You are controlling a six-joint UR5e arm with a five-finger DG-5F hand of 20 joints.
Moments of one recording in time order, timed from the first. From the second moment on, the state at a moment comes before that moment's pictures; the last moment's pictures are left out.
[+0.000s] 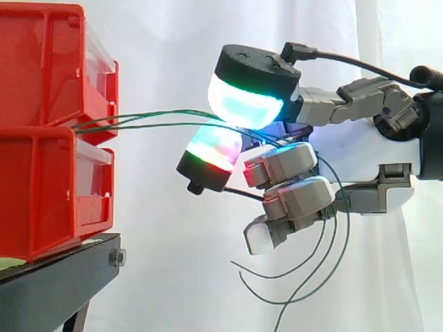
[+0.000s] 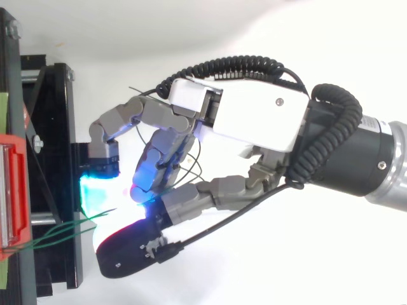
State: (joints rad) arm 0.21 -2.29 -1.10 -2.90 -1.12 -0.21
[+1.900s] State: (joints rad) arm 0.21 -2.29 -1.10 -2.89 -1.12 -0.21
